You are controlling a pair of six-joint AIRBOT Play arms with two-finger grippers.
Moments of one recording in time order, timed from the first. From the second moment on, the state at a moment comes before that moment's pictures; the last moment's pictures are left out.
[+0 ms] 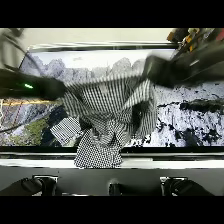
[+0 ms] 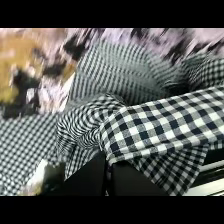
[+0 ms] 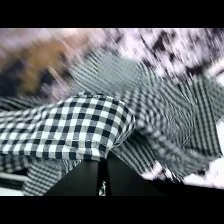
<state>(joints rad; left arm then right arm) -0.57 -1.15 1.69 1.59 -1.51 -1.97 0.51 -1.18 1.88 -1.58 1.63 2.12</state>
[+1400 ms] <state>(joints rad) 0.38 -1.02 1.14 1.51 -1.24 -1.54 0.66 -1.22 1.19 -1.56 1.23 2.28</state>
